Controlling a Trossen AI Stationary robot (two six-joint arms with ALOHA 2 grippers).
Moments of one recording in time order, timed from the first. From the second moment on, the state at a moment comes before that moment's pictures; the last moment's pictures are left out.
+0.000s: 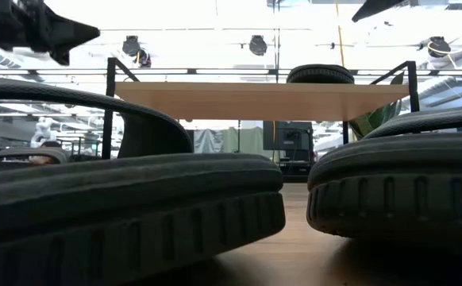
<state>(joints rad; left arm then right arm) -0.03 0.08 0.23 -0.05 -0.21 0.08 0.32 0.89 1.05 -0.91 0.71 0.11</state>
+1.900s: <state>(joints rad) -0.09 1.94 1.71 -0.30 -0.34 0.49 0.32 0.56 0.44 0.02 0.63 -0.12</state>
